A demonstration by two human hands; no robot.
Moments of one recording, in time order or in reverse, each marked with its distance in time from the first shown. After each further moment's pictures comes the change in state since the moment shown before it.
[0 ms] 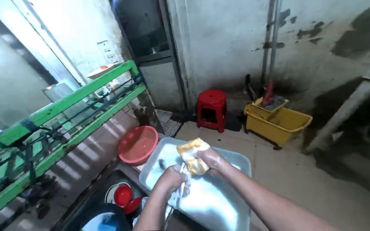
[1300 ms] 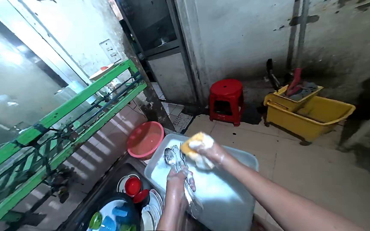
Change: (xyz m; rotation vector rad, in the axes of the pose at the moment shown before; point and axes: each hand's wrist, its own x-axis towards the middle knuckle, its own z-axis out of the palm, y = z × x) left_hand -0.015 -0.011 0.059 -0.902 0.424 0.137; right_hand 0.006 -0.007 -0.019 -0.237 -0.151 -0.260
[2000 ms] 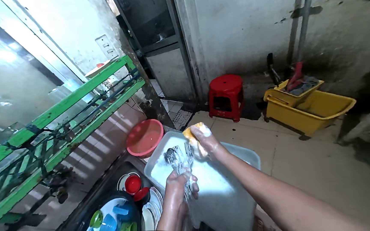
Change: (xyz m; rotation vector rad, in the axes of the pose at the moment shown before) left_hand -0.016 0.009 -0.005 0.070 -0.012 -0.080; right_hand 0.026 0.013 0.010 0.106 0.175 0.049
